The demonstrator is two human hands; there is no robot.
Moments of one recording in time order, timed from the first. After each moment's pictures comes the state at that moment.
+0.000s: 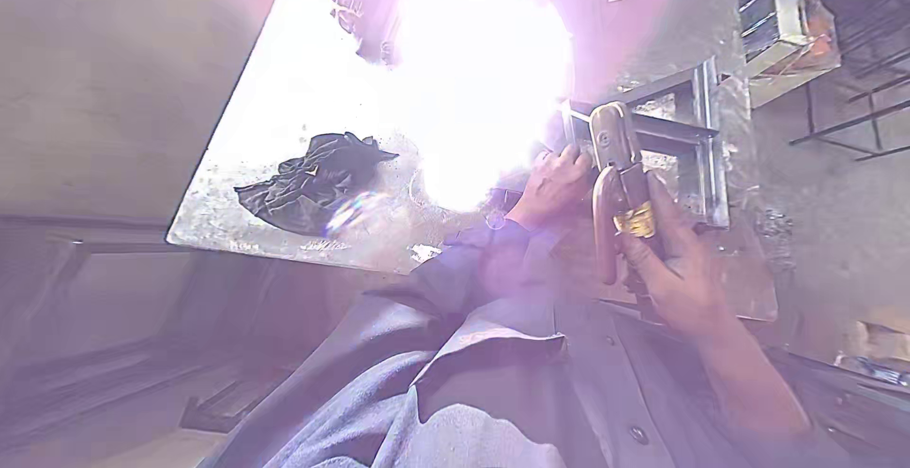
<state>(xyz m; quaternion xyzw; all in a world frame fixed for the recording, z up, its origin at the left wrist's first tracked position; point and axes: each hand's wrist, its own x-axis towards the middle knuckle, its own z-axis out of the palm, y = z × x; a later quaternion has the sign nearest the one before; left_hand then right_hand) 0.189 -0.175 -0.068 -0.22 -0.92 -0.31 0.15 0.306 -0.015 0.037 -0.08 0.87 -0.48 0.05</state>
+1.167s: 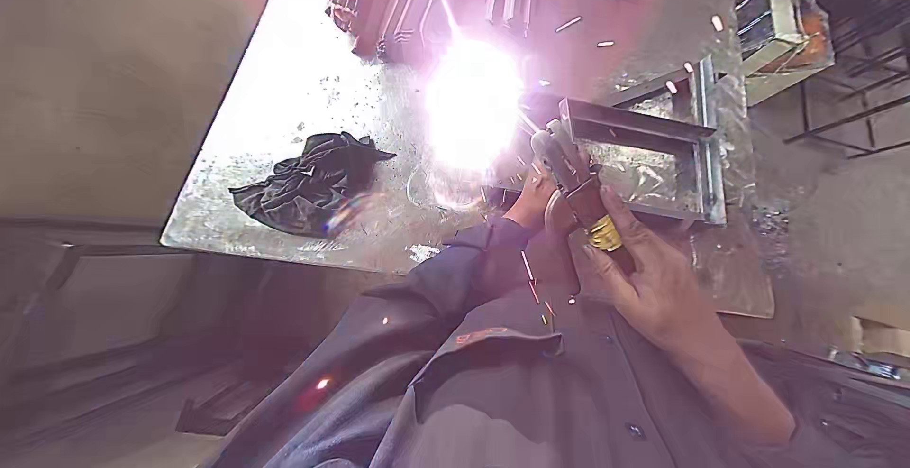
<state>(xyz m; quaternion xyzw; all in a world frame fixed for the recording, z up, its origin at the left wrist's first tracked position) 0.208 -0.183 -0.071 -0.11 -0.55 -0.83 0.03 0.316 -0.034 0.038 -0.20 0.94 -0.27 -0.05</state>
